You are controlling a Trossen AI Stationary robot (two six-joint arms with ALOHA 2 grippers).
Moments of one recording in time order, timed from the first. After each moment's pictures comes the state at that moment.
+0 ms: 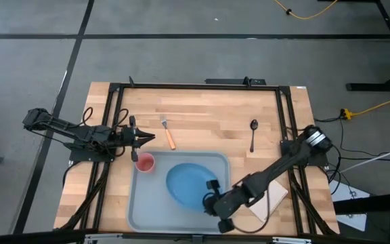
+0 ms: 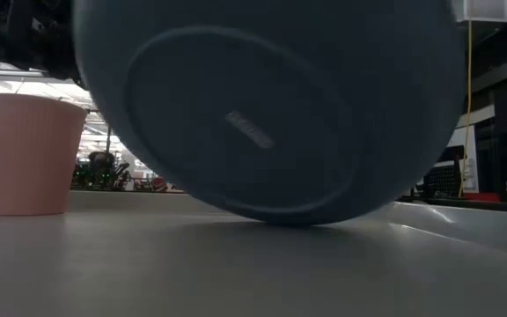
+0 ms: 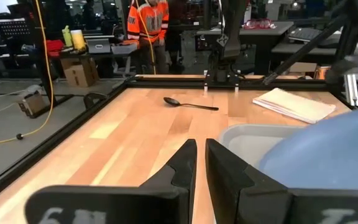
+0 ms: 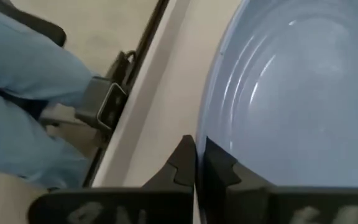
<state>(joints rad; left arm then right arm) -0.24 0.40 0.13 0.23 -0.44 0.00 0.61 1.90 1.40 -0.34 0.14 0.29</state>
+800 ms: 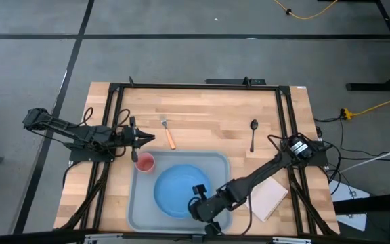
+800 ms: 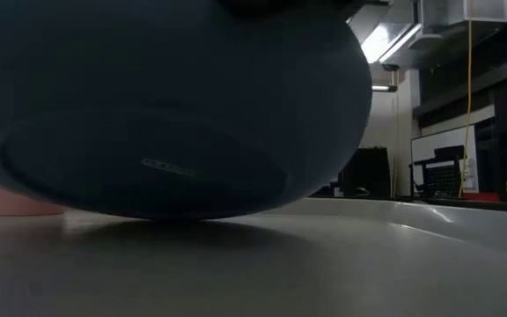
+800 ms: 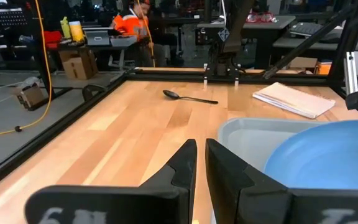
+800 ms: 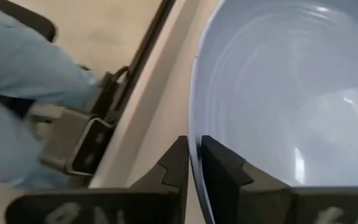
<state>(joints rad) -0.24 0.40 0.13 0.20 -0.44 -0.02 0.57 2.10 1.58 -0.32 0.05 0.24</state>
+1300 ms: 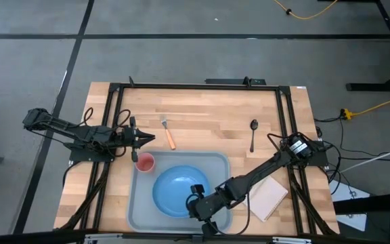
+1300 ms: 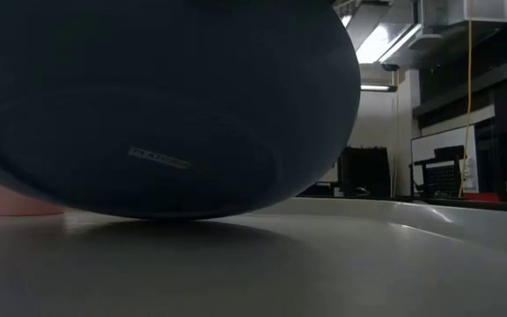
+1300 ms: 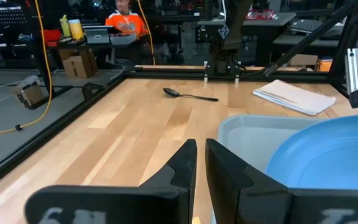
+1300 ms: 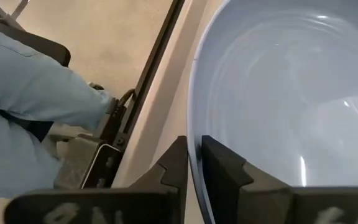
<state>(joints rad) -0.24 0.40 0.13 0.19 -0.44 -0.02 0.55 2.10 1.58 -0.26 0.04 0.29</state>
